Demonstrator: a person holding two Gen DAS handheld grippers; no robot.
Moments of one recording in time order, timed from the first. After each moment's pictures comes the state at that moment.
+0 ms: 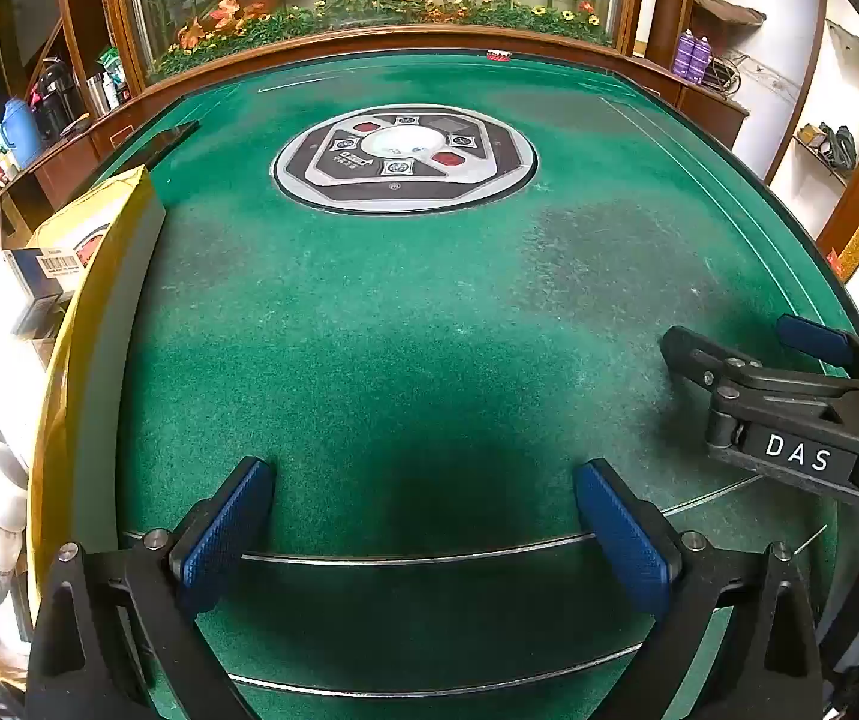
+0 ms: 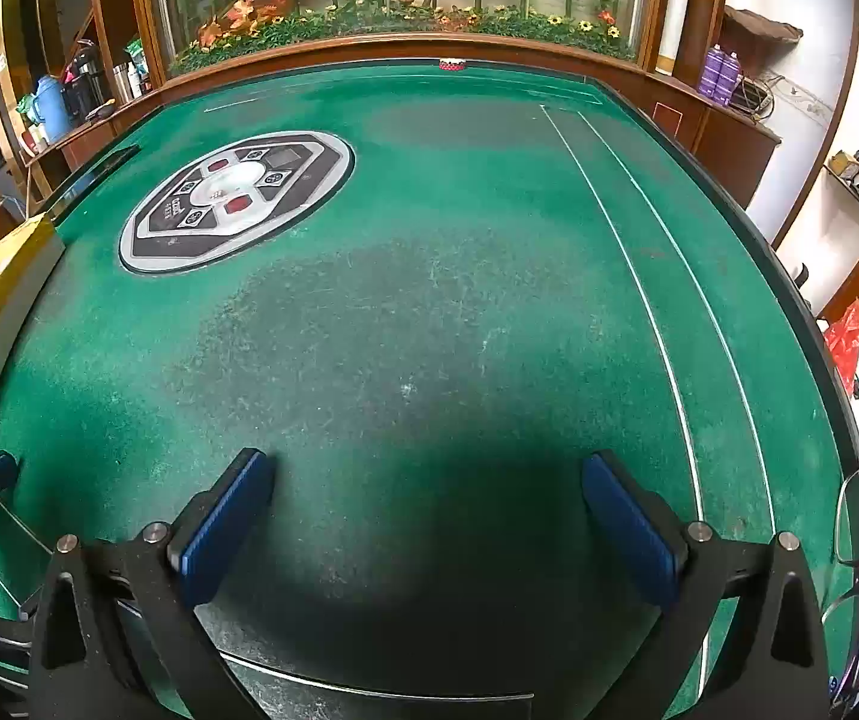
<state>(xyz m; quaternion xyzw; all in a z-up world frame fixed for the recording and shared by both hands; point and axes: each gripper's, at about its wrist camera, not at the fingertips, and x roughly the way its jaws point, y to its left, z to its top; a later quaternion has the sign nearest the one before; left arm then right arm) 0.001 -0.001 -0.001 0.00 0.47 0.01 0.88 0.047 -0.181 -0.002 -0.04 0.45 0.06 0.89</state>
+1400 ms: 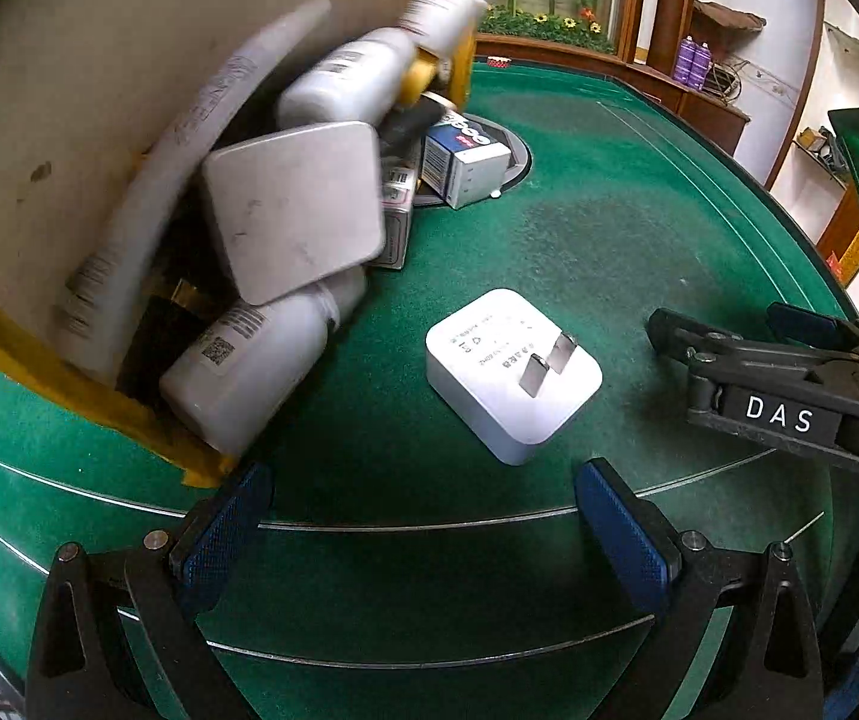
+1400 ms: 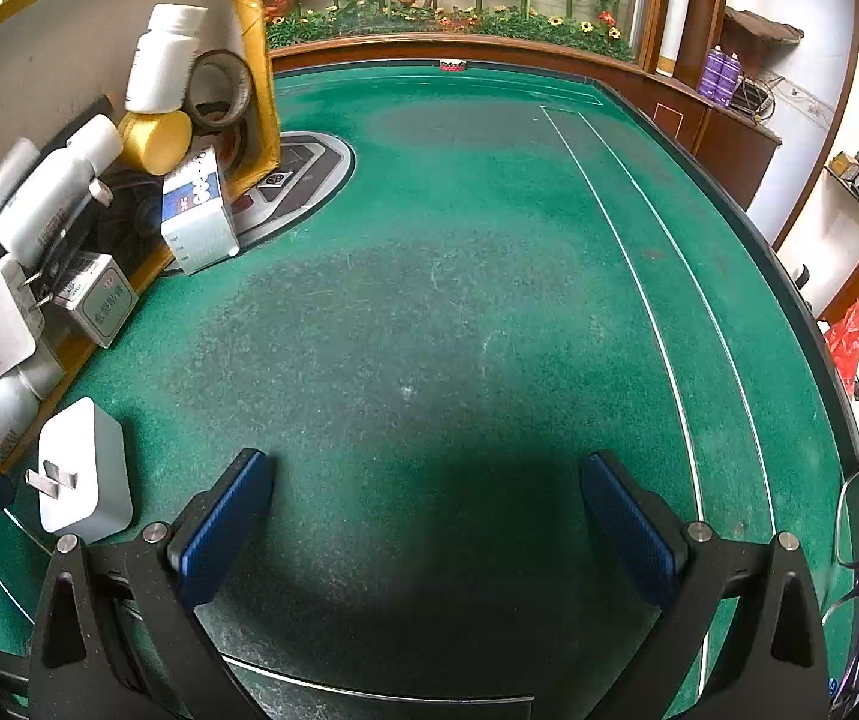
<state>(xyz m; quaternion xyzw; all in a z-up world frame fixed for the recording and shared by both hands) -0.016 -0.001 0.001 -0.01 0.46 0.01 0.89 0.048 -0.180 -0.001 -0.04 0.45 0.06 0.89</state>
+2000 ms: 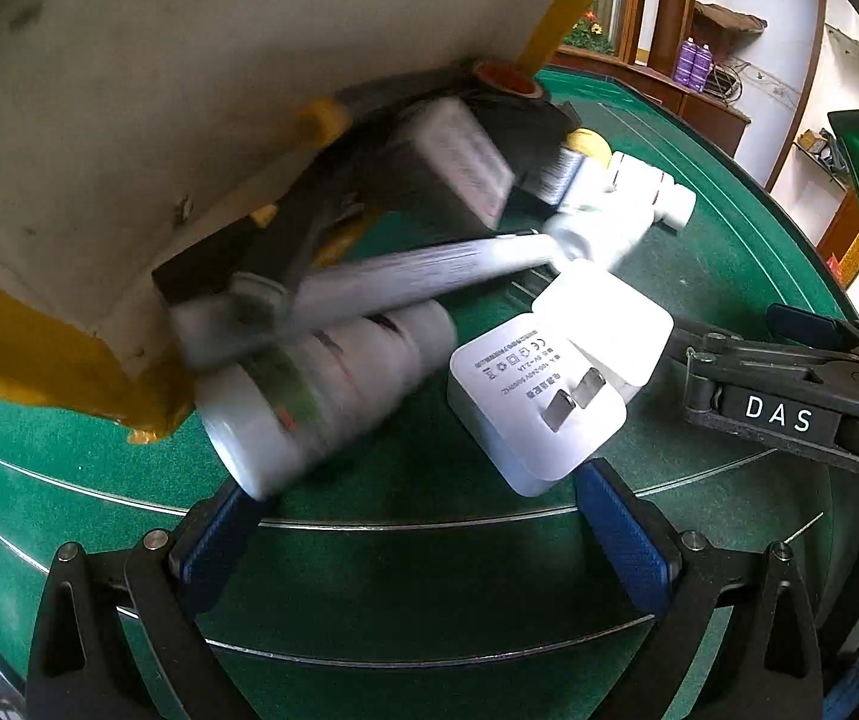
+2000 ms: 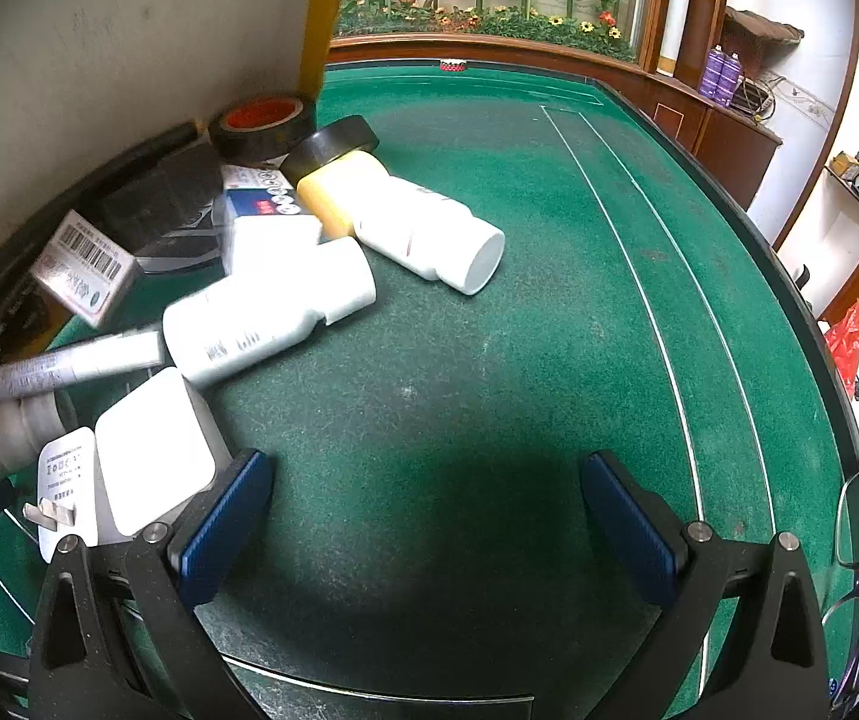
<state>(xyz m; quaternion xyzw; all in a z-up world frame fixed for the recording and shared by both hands) -0.019 0.000 0.002 -0.01 0.46 0.01 0.89 0.047 -0.179 0.000 -0.04 0.45 0.06 0.89</state>
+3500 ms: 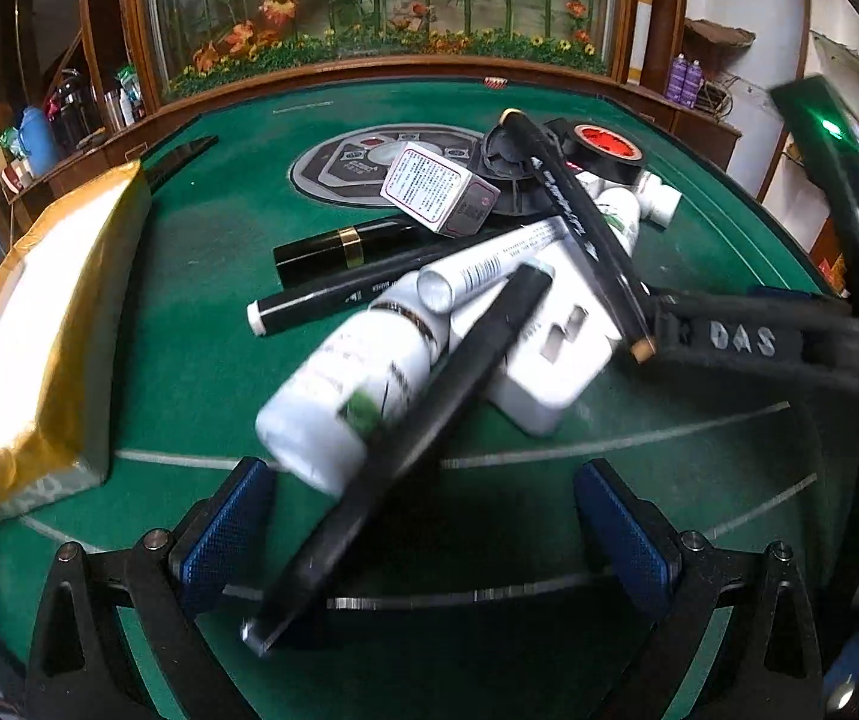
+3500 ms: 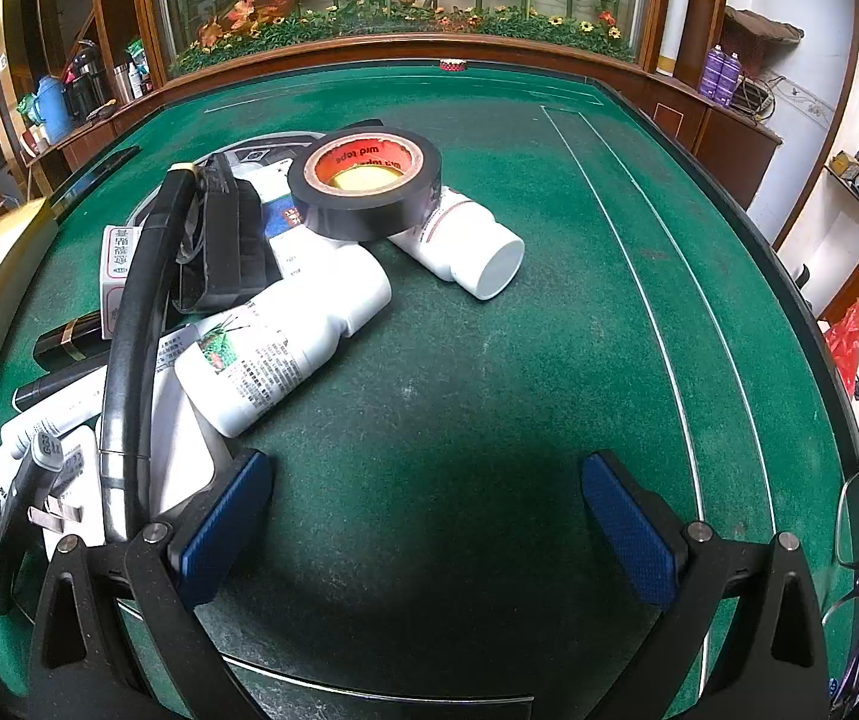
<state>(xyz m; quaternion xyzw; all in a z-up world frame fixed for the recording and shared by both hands) -0.052 -0.003 -0.003 -0.01 0.43 0.01 0.91 0.047 -0.180 0.000 -0.04 0.45 0.06 0.89</state>
